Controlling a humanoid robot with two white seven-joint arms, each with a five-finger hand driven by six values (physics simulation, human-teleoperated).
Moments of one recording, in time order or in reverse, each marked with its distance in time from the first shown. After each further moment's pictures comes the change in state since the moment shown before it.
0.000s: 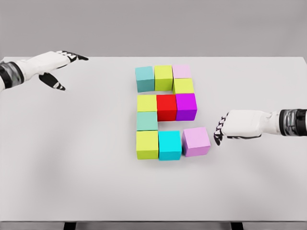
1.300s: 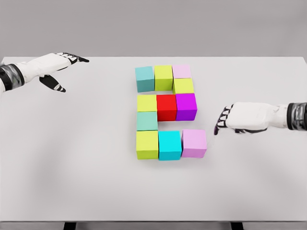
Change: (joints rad) left arm 0.020 0.007 0.005 -0.029 0.001 0.000 0.001; right arm 0.005 -0.026 -0.068 -0.007 -0.020 0.000 0.000
